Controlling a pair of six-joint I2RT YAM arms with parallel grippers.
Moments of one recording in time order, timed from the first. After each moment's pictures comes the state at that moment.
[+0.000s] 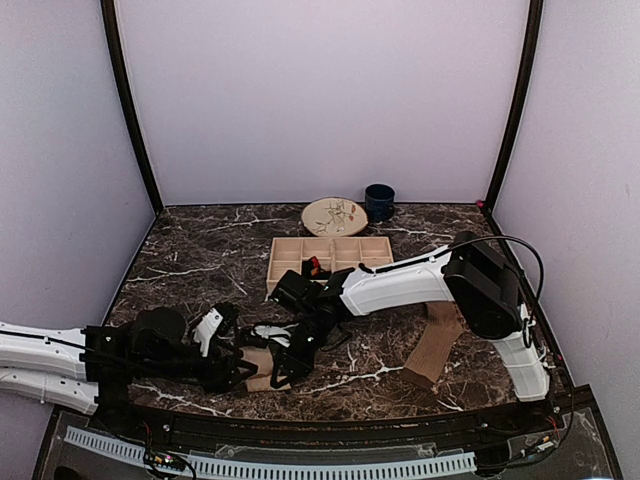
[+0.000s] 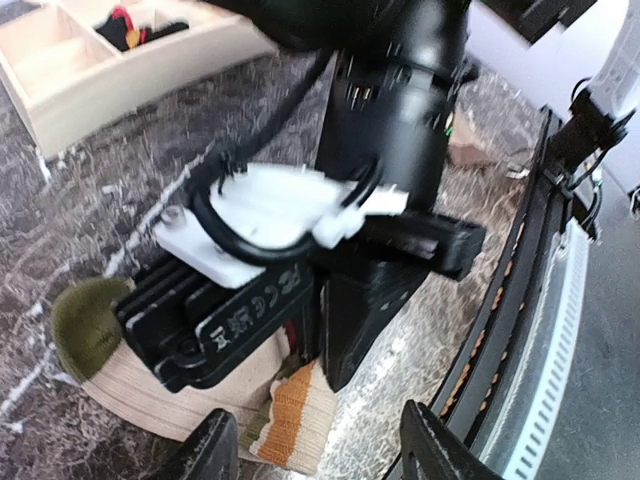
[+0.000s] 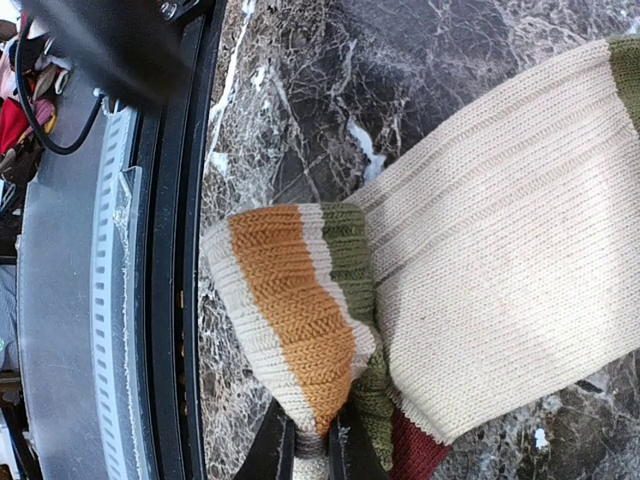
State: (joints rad) left arm -1.14 0.82 0.32 -0.11 -0.05 -0.41; right arm 1.13 2.27 1.62 -0.56 -0.71 -0.16
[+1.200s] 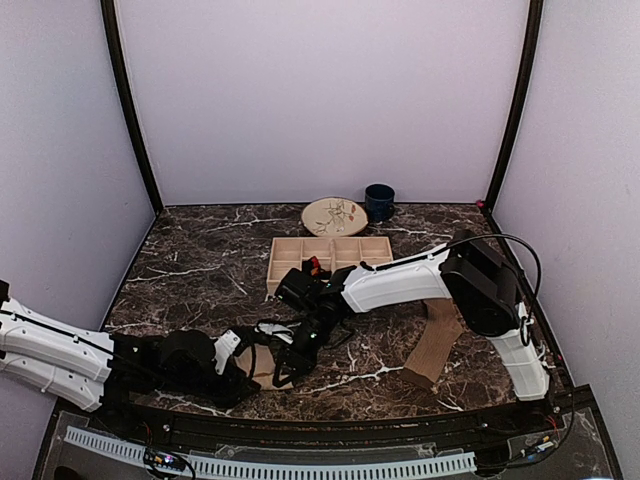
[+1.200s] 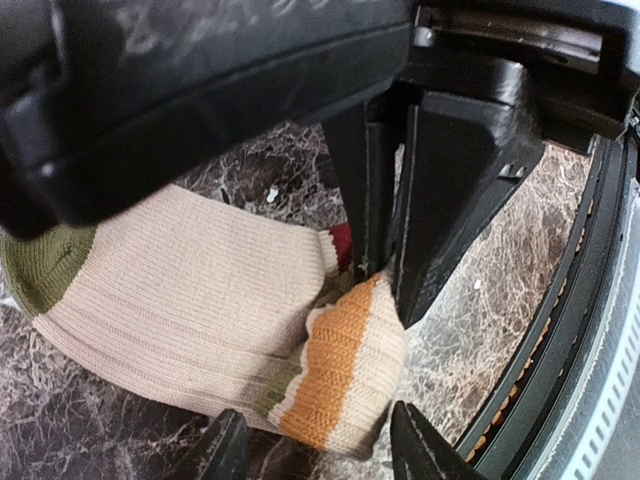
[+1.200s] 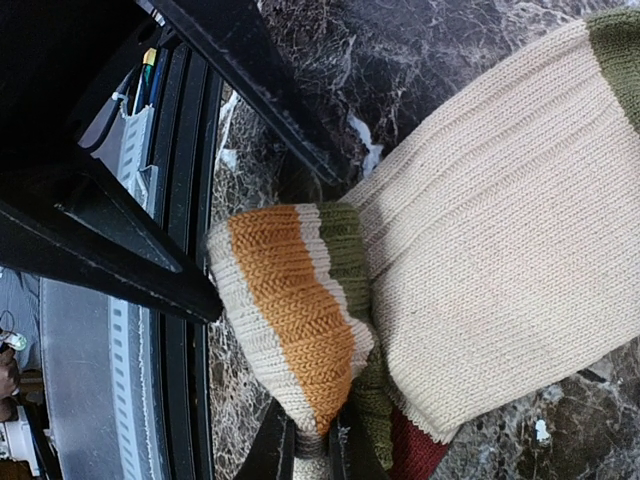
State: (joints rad) left arm -1.21 1.05 0.29 -0.06 -0.12 -0.51; right arm 1.10 2.28 1.62 -0.56 -0.78 -0.15
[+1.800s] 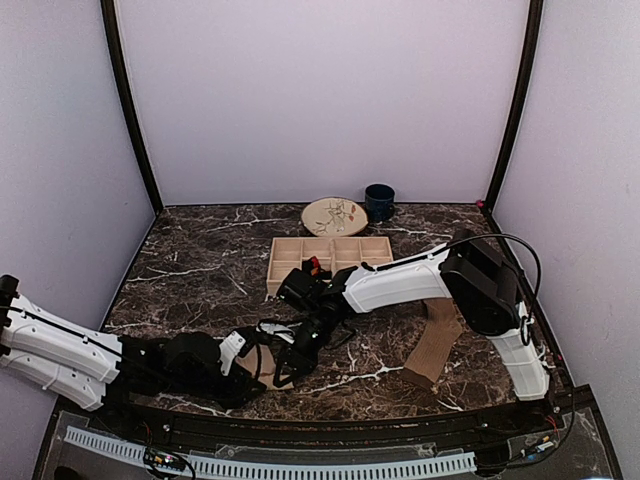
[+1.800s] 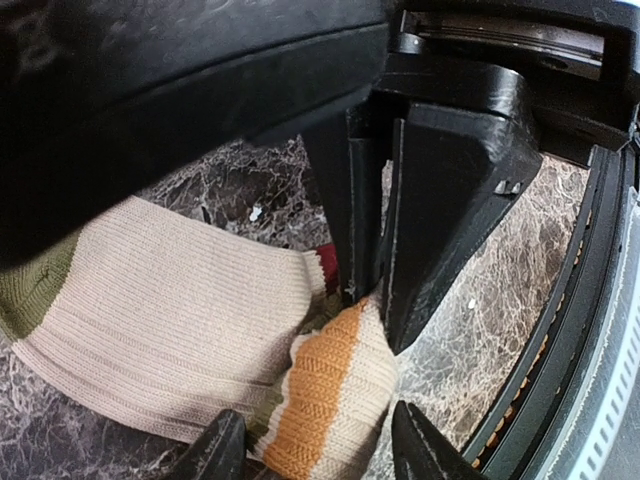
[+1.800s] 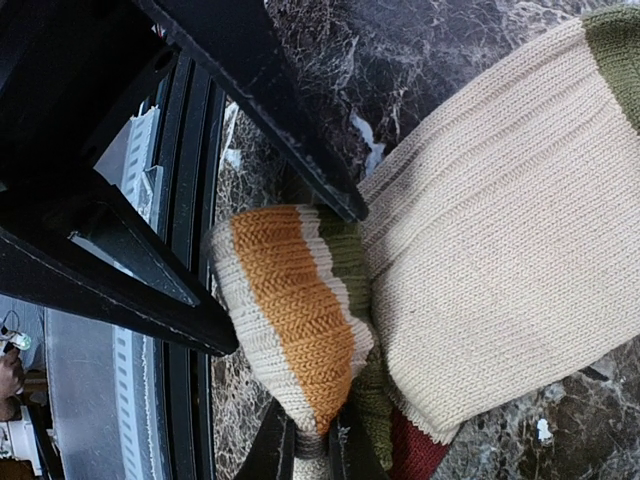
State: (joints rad) left arm -1.22 1.13 0.29 0.05 -0.13 -0.52; right arm 1.09 2.27 1.60 -0.53 -0.80 -0.15
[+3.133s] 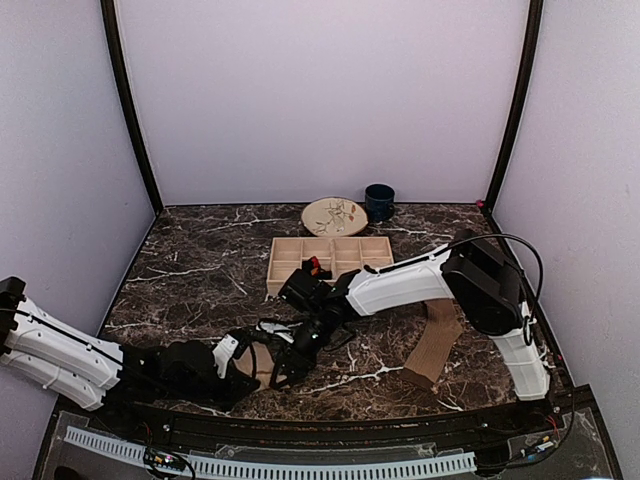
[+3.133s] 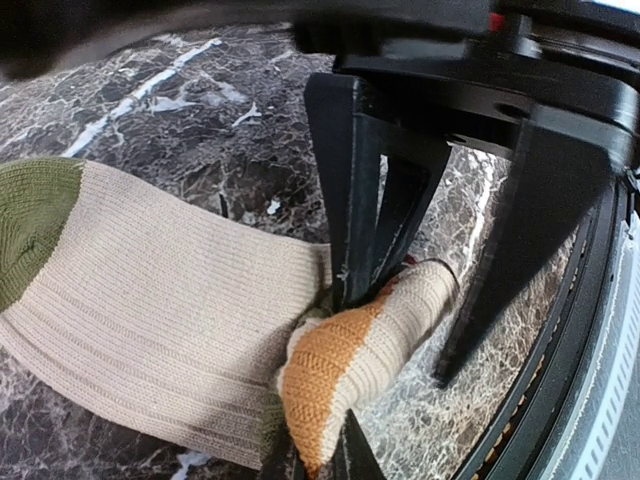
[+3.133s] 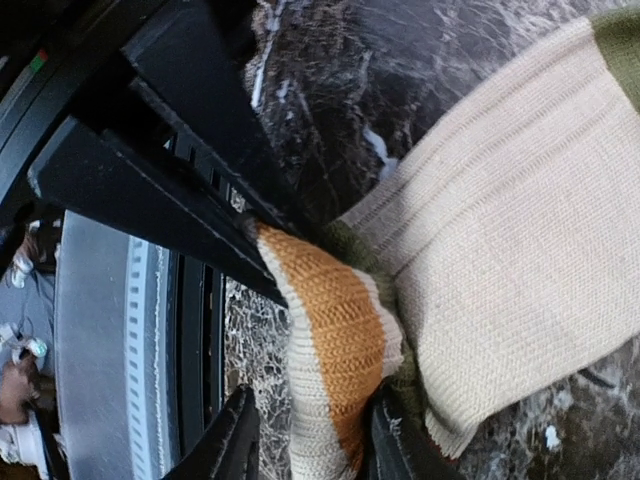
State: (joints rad) left arm -1.23 1.14 0.19 0.23 -0.17 -0.62; right arm 1.09 2.27 1.57 -0.44 -0.83 -0.10
